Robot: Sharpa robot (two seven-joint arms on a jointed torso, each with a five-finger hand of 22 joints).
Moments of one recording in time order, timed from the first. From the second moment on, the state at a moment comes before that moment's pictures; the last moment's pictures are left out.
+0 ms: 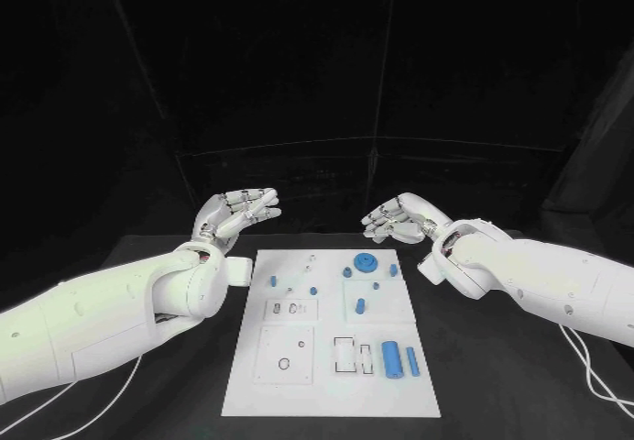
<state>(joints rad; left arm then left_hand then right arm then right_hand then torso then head) 1.19 -0.78 -0.05 1.43 0.08 -0.44 0.60 1.35 -0.05 0.10 0.16 0.05 0.91 0.23 0.15 0.08 0.95 0.19 0.20 0.08 0.99 0.15 0.27 0.13 0.18 0.72 0.28 0.25 0.13 1.24 -0.71 -0.08 1.24 -0.85 -0.36 0.28 1.32 0.09 0.10 -0.29 0.21 0.95 0.21 0.12 0.07 1.08 0.14 0.13 0.06 1.22 0.07 0.20 0.09 0.16 1.04 0.17 0.34 0.17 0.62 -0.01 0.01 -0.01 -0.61</state>
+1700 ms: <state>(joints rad) 1.20 -0.90 -0.05 1.61 -0.07 -0.37 0.57 1.33 -0.01 0.03 0.08 0.05 0.99 0.21 0.10 0.07 1.05 0.16 0.15 0.07 1.13 0.12 0.27 0.18 0.18 0.87 0.23 0.28 0.12 1.29 -0.62 -0.08 1.26 -1.67 -0.17 -0.05 1.22 -0.02 0.29 -0.27 0.21 1.03 0.15 0.07 0.07 1.18 0.08 0.07 0.07 1.47 -0.01 1.10 0.83 0.16 1.25 0.09 1.09 0.75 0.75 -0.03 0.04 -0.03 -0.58</state>
